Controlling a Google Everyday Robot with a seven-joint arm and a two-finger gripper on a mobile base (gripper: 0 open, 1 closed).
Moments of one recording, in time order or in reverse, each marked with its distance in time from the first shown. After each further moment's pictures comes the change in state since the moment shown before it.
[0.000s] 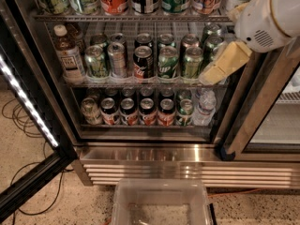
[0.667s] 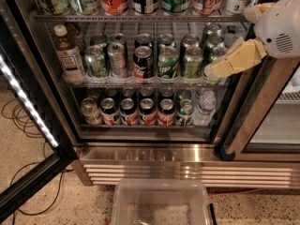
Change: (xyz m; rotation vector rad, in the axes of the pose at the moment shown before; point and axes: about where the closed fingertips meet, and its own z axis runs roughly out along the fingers) arm -0.001 -0.006 -0.023 0.054 -0.216 0.131
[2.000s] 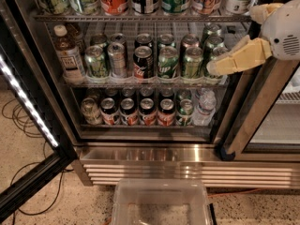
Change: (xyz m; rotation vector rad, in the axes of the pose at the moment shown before) arm -0.003 -0.004 -0.010 0.020 -0.085 0.050
